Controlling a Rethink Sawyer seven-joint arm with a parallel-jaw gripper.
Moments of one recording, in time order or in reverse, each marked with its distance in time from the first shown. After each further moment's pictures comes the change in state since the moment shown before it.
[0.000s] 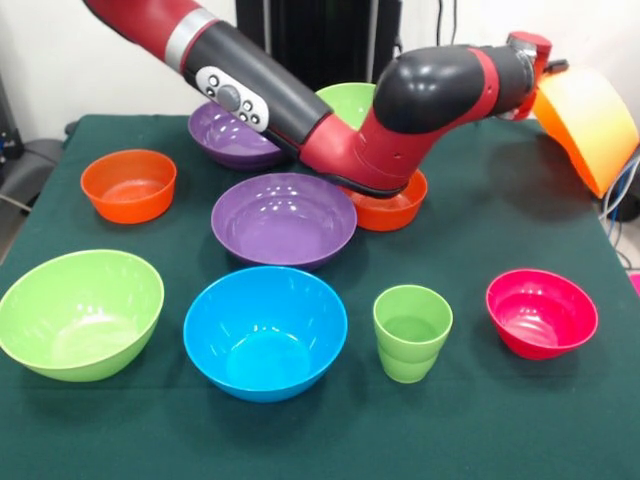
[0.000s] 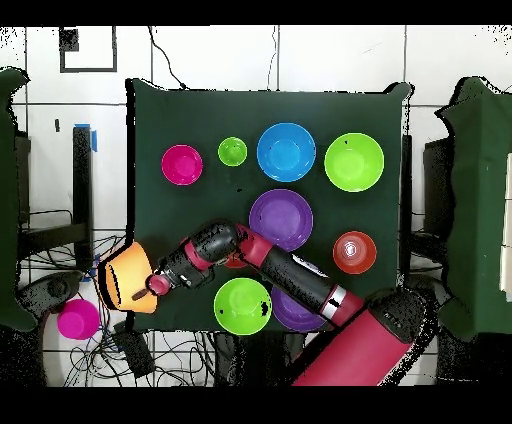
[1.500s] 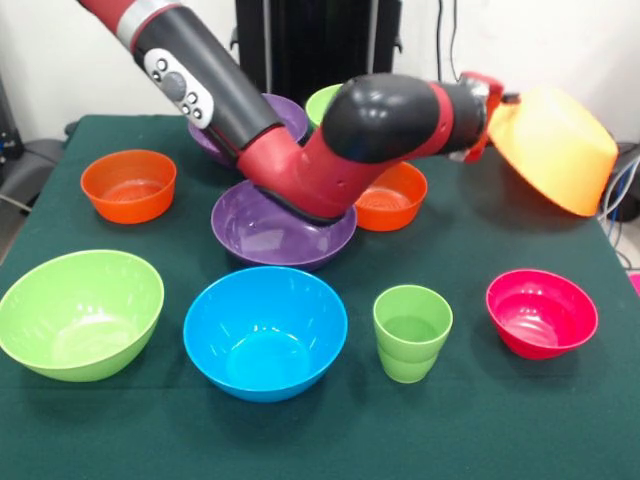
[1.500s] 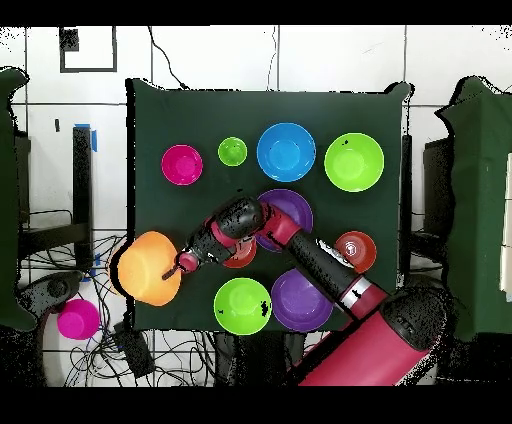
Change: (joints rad) arm 0.010 -0.137 -0.029 -0.134 -0.005 0.107 -0.116
